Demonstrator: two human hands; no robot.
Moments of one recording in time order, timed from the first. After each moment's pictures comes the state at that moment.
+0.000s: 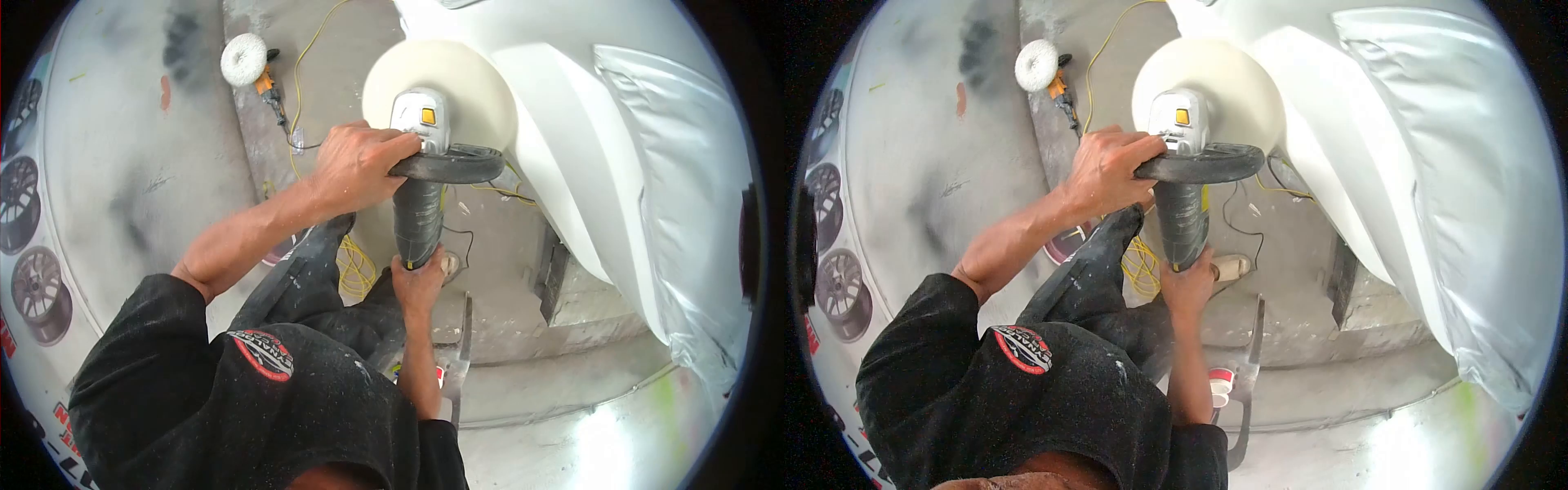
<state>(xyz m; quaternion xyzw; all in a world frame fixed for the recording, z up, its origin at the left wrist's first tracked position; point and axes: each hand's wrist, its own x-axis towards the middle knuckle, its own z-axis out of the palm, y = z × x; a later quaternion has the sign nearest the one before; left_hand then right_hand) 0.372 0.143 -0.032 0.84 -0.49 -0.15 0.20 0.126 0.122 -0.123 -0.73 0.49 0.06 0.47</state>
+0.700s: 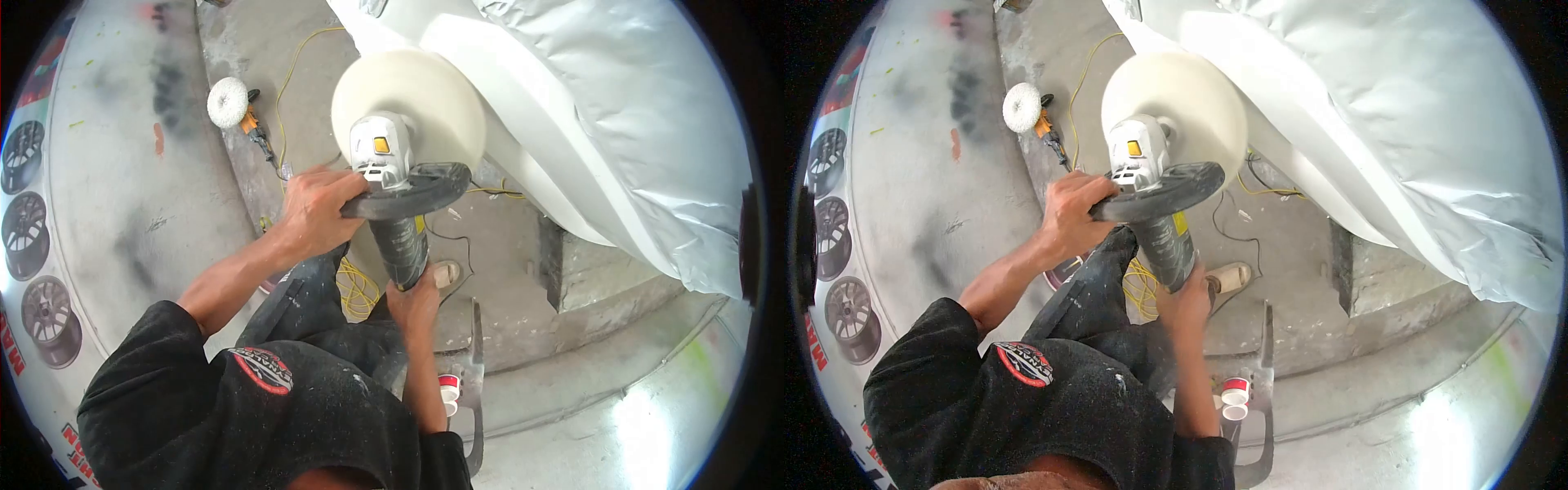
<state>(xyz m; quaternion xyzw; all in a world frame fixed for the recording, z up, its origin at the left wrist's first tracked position) 0.310 0.157 -0.004 0.81 -0.51 -0.10 0.27 0.065 0.118 -0.105 -0.73 0.48 0.03 0.48</state>
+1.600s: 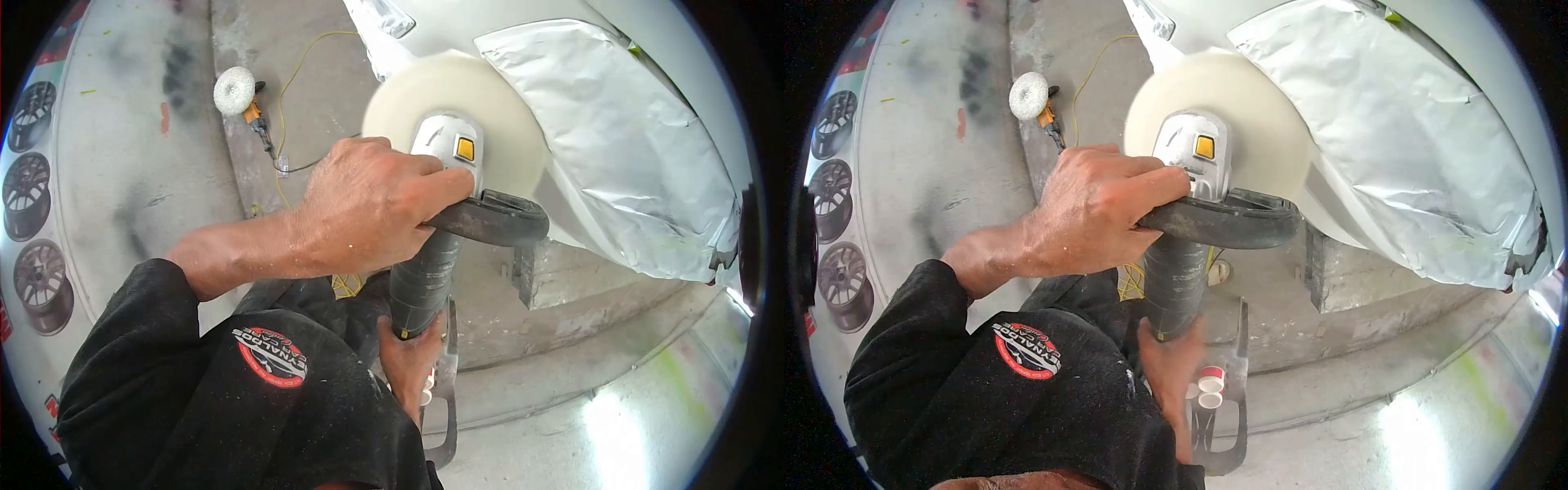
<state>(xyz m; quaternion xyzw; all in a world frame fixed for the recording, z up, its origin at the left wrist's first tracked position) 0.296 0.092 0.169 0.78 -0.57 -0.18 0.20 0.057 0.108 0.111 -0.61 0.57 0.04 0.56</state>
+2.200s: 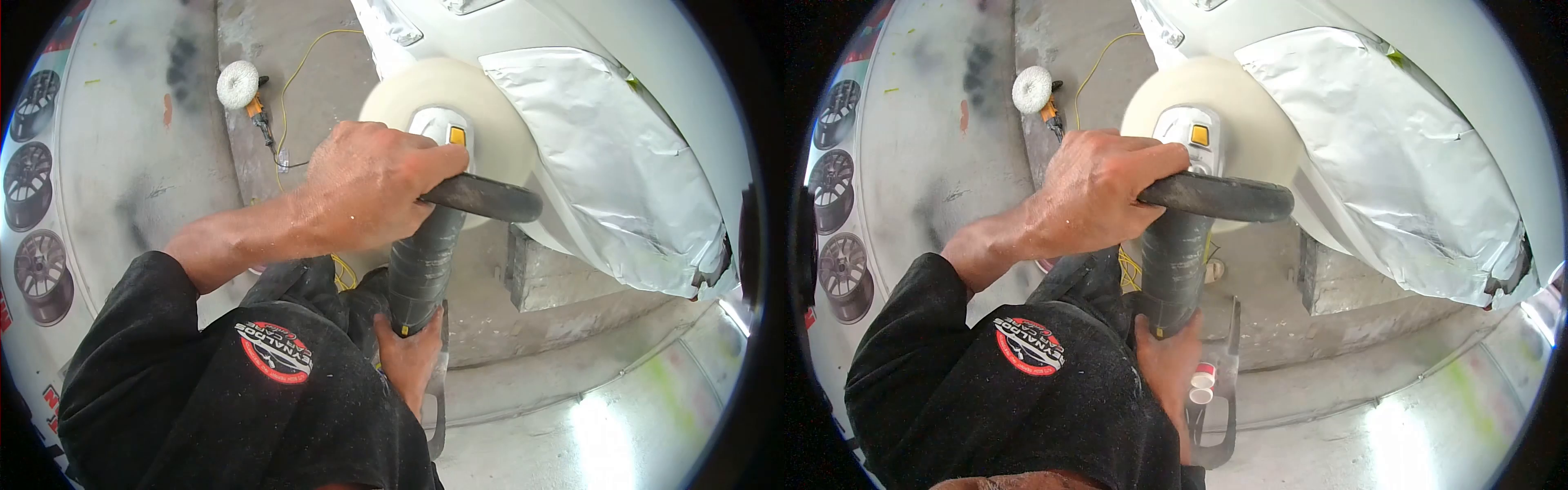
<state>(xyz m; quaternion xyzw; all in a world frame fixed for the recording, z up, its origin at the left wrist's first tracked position) 0.302 0.076 0.185 0.81 -0.52 -0.18 0.21 0.068 0.081 0.153 -0.62 0.57 0.10 0.53</state>
